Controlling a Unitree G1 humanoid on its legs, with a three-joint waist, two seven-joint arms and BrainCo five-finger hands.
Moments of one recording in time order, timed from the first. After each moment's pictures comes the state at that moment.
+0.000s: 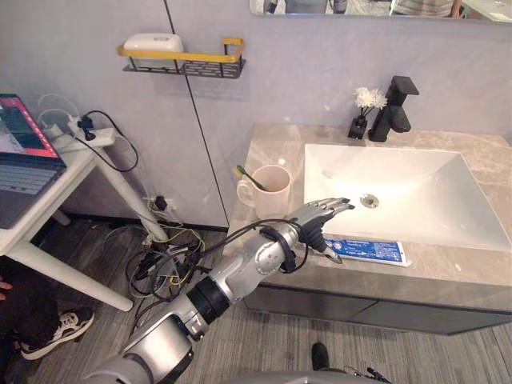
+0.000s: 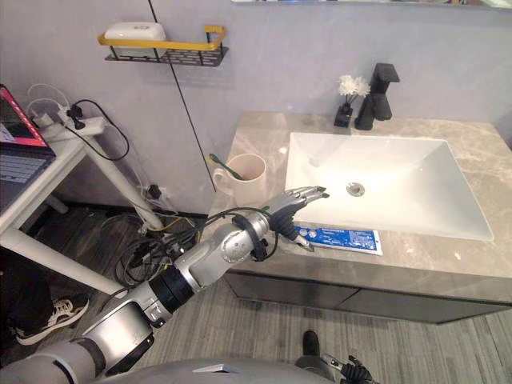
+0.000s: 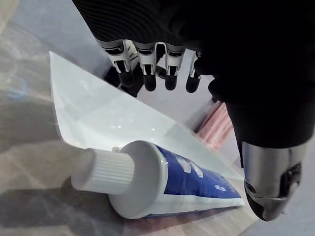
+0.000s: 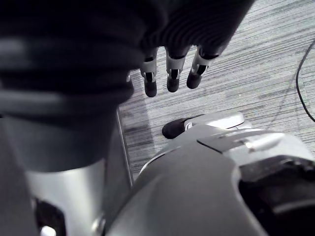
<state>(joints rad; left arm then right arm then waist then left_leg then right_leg) -0.53 0.17 -0.75 0.25 0.54 -0.09 -0.04 0.12 -0.14 -0.27 1.17 0.09 -0.04 0.06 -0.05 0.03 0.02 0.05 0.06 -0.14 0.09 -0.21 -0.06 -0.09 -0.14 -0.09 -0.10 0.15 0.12</state>
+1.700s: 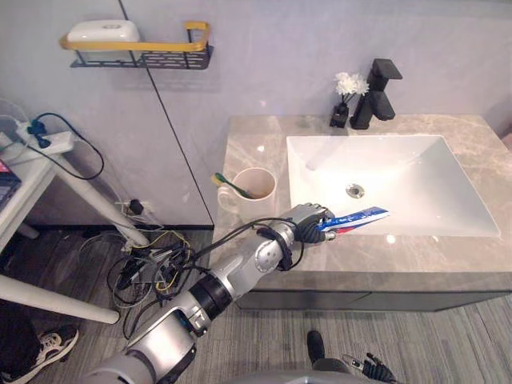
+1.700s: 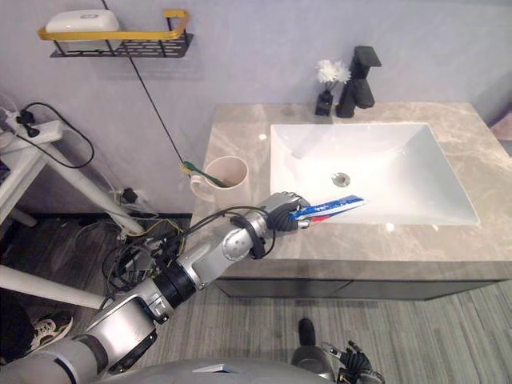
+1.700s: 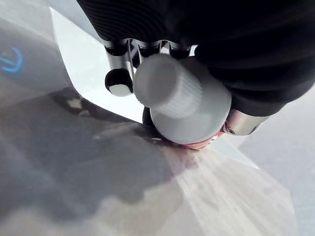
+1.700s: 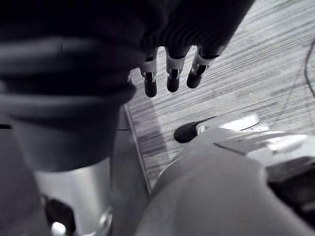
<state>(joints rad) -0.56 0.16 -0.75 0.35 0.54 -0.09 -0.01 0.19 -0.12 -0.21 0.94 0.10 -0.04 0.05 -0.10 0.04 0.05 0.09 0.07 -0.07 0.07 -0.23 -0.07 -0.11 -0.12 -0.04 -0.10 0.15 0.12</state>
